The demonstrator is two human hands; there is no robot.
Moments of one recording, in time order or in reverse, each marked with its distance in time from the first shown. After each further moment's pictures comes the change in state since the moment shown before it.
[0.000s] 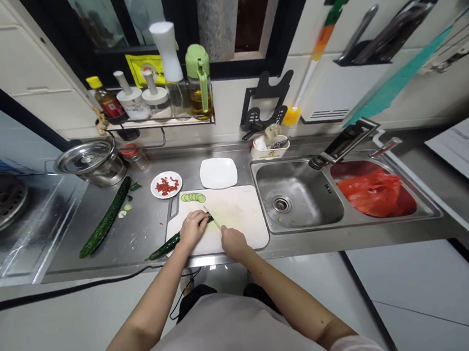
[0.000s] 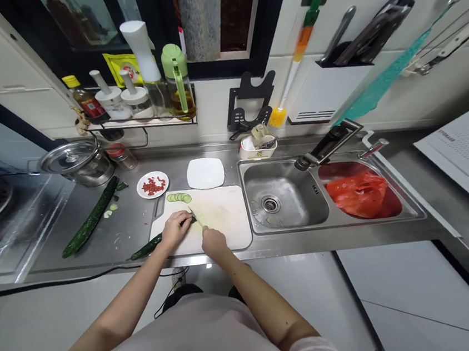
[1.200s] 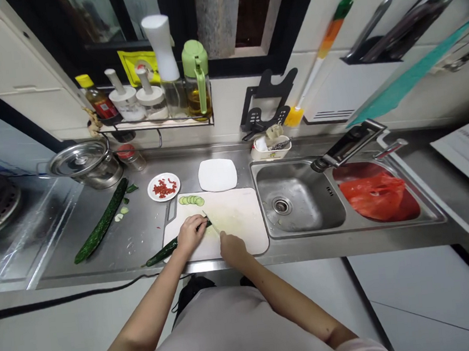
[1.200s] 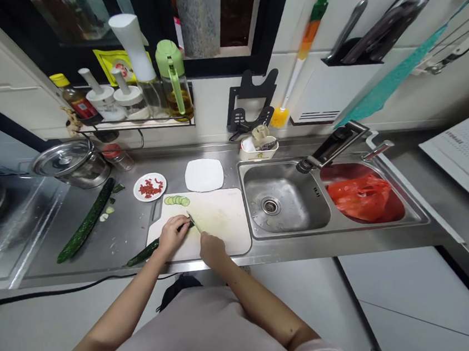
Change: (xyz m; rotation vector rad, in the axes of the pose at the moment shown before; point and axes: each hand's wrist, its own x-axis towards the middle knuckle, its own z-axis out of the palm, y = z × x) left_hand -0.001 -0.003 0.005 -0.020 0.005 -0.012; right_hand -0.002 0.002 -0.001 -0.021 0.008 -0.019
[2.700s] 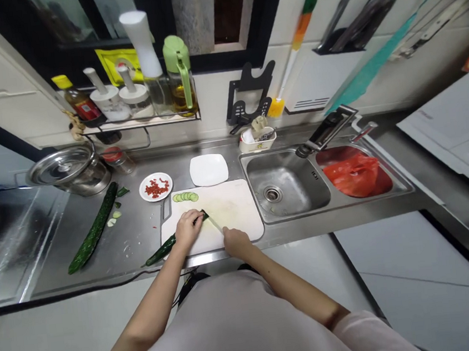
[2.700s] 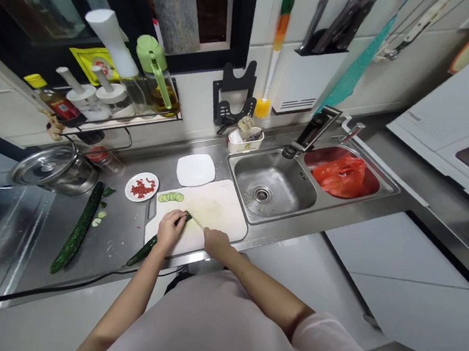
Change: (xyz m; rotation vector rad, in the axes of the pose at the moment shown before) left_hand 0.000 -0.003 -0.003 -0.009 -0.031 -0.024; right_hand -0.016 0.009 0.010 -0.003 0.007 0.040
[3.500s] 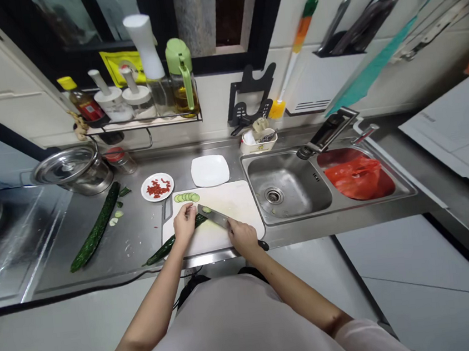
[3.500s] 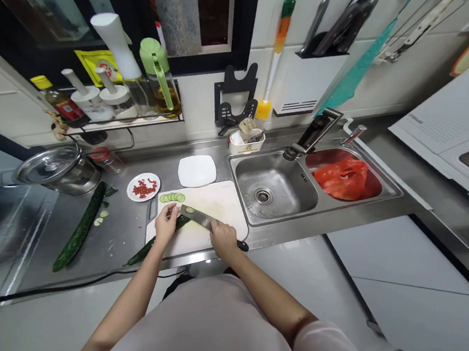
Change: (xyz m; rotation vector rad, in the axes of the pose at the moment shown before) left_hand 0.013 0.009 -0.009 -0.277 0.175 -0.432; right_hand -0.006 0.012 -0.012 -0.024 0.191 0.140
